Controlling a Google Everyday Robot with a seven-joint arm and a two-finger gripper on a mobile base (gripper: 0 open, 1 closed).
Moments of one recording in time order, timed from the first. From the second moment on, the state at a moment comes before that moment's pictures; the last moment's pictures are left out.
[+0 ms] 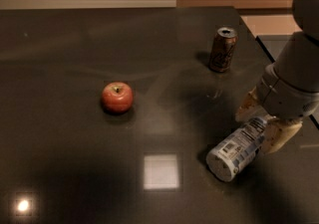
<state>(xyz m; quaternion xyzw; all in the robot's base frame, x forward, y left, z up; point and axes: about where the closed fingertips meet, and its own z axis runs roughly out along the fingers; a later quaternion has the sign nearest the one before) 0.397 -0.205 0.858 -0.81 0.58 0.03 0.05</state>
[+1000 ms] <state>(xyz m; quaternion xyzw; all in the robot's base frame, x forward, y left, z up) 0.424 -0.189 0.888 -0.82 0.57 0.00 0.06</state>
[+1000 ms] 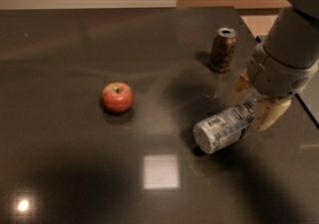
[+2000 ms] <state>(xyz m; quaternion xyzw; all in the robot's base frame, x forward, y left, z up) 0.478 -0.112 0.905 -0.84 0.54 -0.01 0.07</state>
